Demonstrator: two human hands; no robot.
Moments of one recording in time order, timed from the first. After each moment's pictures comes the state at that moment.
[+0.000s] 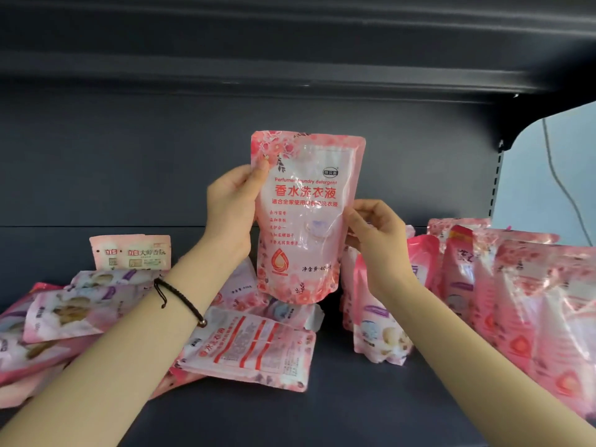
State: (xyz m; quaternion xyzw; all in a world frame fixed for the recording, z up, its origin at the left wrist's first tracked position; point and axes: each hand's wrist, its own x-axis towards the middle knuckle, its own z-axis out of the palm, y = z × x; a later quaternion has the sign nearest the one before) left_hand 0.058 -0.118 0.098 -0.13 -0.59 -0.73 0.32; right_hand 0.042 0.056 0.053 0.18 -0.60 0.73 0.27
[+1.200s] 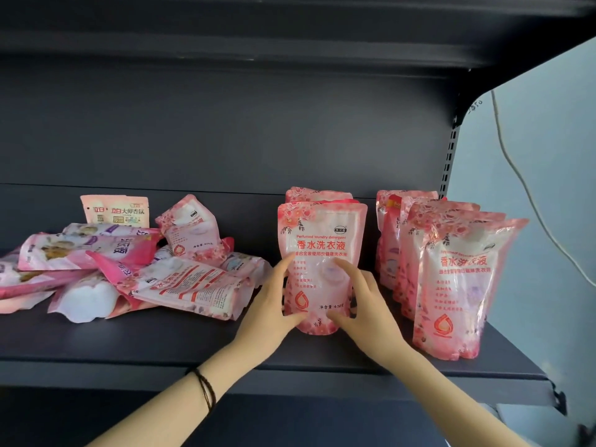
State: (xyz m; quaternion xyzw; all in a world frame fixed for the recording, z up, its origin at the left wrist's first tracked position) left_hand 0.094 0.017 -0.105 -0.17 -0.84 -0.44 0.27; right_hand 0.075 0.213 -0.097 0.27 -0.85 0.40 0.22
